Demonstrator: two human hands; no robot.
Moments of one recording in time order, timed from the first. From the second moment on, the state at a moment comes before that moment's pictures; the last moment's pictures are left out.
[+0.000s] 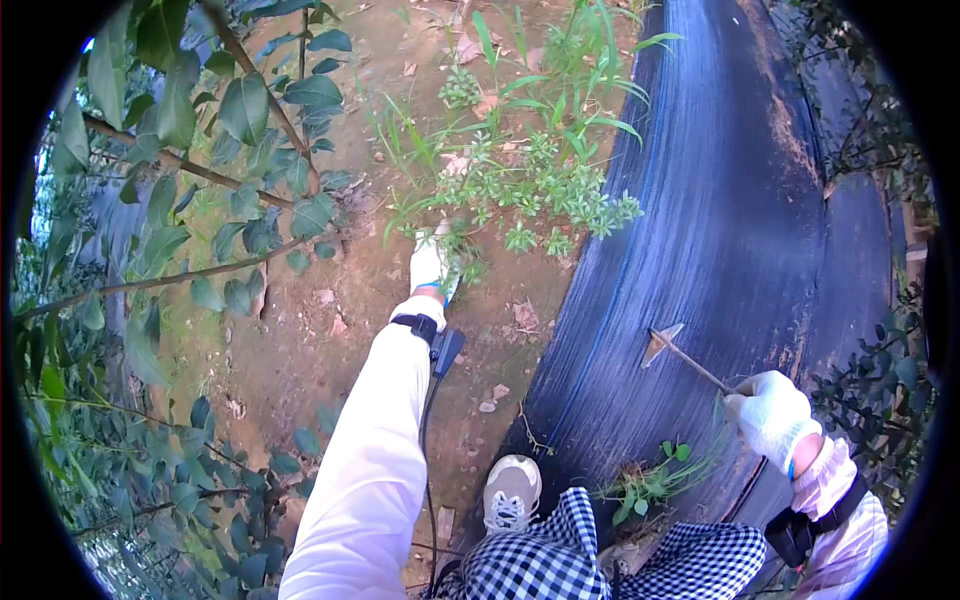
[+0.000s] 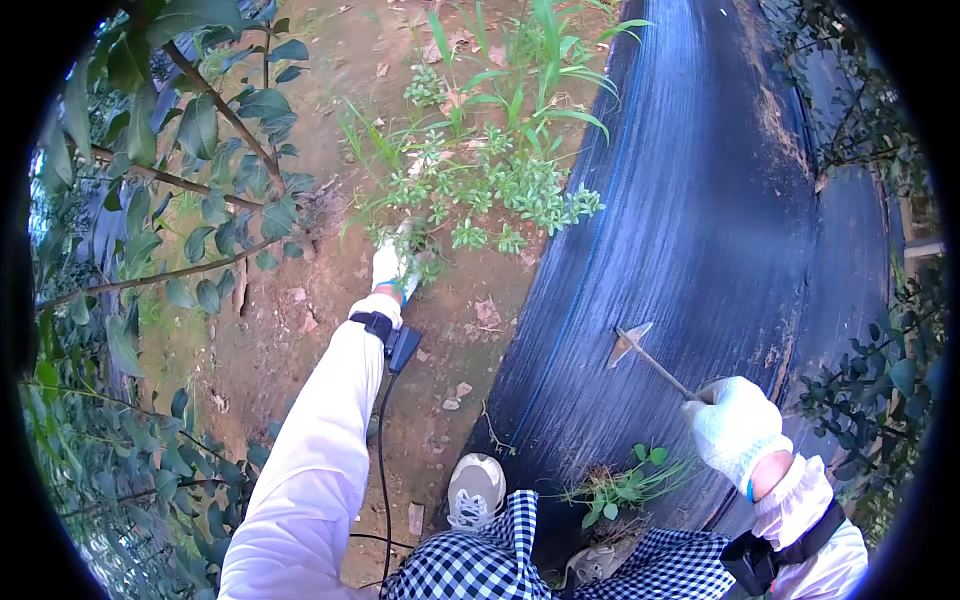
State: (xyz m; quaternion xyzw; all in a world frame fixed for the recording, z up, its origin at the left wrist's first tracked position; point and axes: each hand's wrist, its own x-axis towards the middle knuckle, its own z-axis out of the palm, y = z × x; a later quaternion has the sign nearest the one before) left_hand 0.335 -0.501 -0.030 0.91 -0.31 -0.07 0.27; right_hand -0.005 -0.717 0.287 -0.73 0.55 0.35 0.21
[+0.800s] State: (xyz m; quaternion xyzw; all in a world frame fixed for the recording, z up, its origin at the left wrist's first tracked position) left_hand 0.340 -0.651 -0.048 0.83 -0.29 -0.21 0.43; right_hand 0.022 -0.715 0.299 -0.70 0.57 0.39 0.19
